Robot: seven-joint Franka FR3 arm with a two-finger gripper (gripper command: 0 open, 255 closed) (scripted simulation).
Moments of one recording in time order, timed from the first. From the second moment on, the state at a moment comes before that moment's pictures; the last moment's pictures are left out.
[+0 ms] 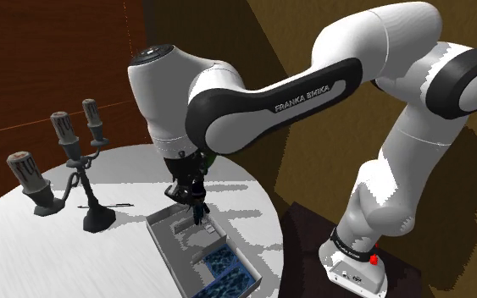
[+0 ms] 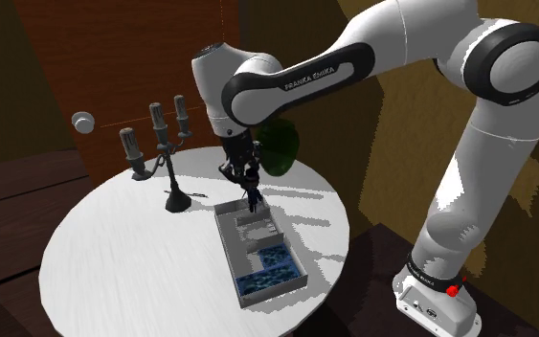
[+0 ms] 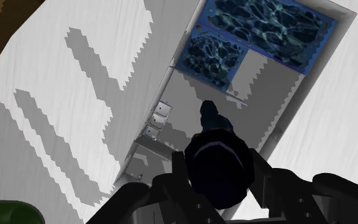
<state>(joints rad) 0.27 -0.01 0.53 -1.93 -0.14 1.75 0.59</state>
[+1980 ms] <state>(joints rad) 0.28 0.08 0.53 -2.09 -0.19 1.98 0.66</state>
